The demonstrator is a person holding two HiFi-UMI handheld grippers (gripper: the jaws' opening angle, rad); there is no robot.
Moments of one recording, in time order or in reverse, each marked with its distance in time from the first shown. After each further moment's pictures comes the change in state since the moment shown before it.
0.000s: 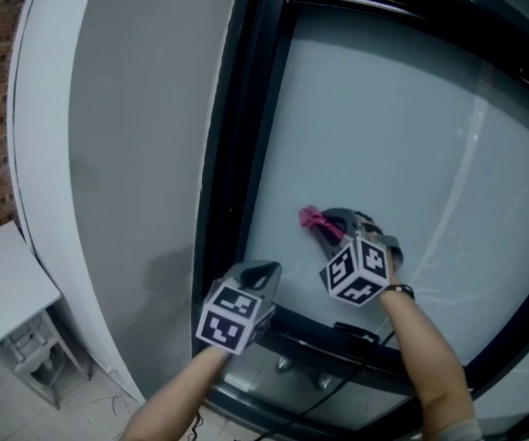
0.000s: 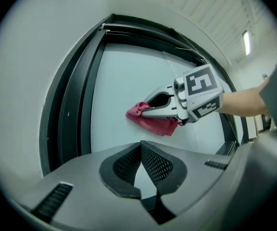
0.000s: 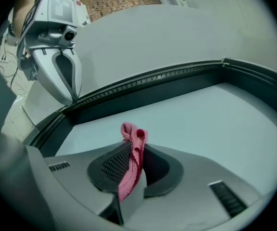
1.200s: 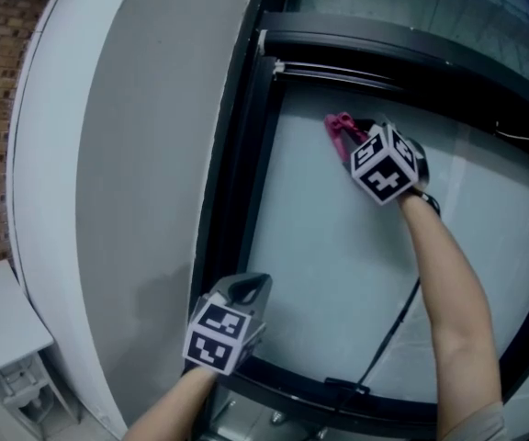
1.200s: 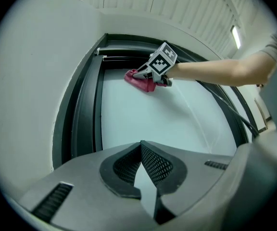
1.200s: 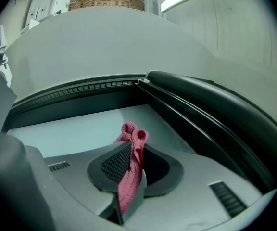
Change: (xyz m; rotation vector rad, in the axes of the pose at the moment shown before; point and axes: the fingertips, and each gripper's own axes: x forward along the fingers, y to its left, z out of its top) left arm -0.005 0.033 0.121 0.115 -0.170 0.060; right arm -0.042 -0.330 0.088 0.010 -0.041 -0.447
